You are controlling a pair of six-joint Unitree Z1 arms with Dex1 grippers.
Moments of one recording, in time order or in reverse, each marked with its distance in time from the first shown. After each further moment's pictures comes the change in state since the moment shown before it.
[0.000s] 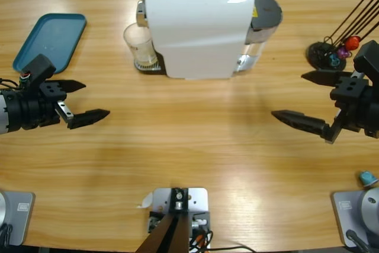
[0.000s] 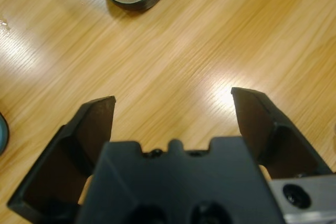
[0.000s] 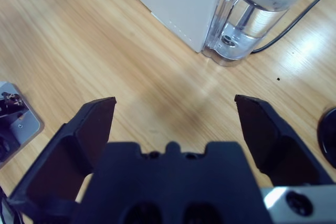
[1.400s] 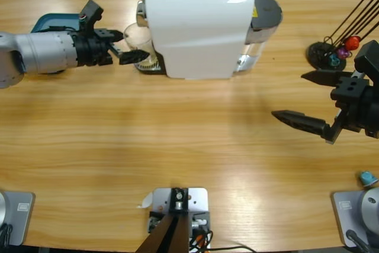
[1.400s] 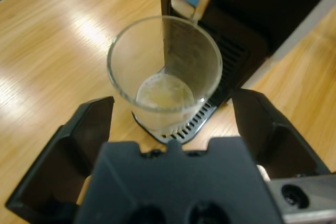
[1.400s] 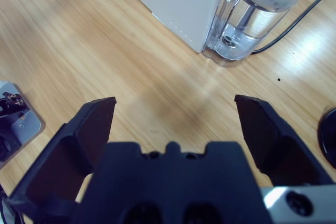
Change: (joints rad) arm 0 0.237 0.513 -0.108 -0.646 -0.262 0.084; arm 1 0.000 -0.003 0.000 0.000 0.000 0.000
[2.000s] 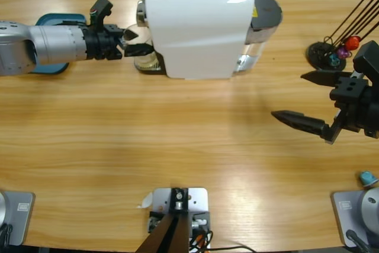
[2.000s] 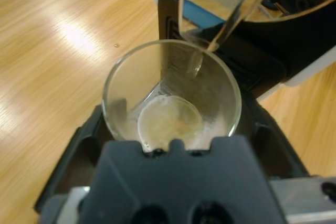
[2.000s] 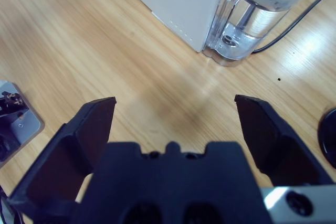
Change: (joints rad) arm 0 0.043 0.080 -0.076 0.000 -0.126 0.010; arm 1 0.000 0.005 0.000 0.000 0.000 -0.002
